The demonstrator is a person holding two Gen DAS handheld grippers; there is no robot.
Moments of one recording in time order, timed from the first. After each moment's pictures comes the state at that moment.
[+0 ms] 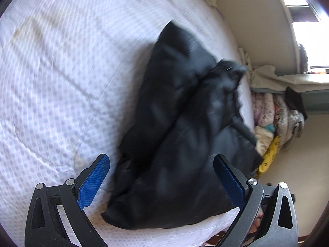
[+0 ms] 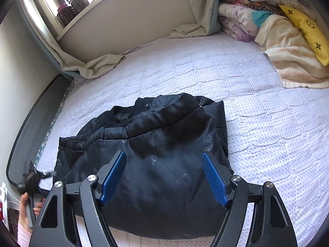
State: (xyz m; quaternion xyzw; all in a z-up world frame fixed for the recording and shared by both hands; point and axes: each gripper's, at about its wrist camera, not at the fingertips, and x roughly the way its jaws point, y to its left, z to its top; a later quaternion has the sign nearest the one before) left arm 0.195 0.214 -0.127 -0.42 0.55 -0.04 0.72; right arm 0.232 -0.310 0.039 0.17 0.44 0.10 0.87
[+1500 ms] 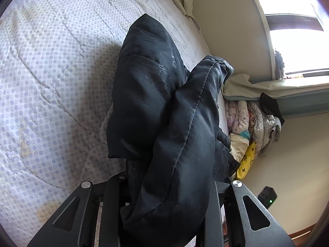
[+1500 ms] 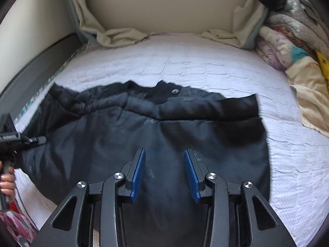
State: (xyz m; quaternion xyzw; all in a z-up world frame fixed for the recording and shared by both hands) left arm 0.212 0.158 -0.111 -0.48 0.46 -0.10 0.74; right arm 0.250 -0.209 0.001 0.00 0.45 0.14 0.88
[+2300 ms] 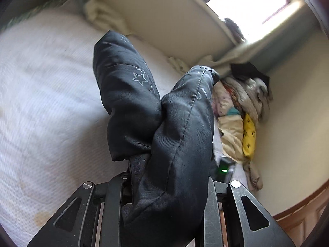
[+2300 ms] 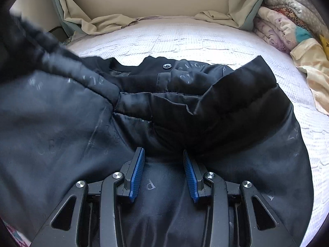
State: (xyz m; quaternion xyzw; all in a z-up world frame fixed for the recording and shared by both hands) left arm 0.212 0.061 0.022 -0.29 0.38 -0.16 0.86; right arm 0.285 -0.204 -0.068 0.01 0.47 0.11 0.87
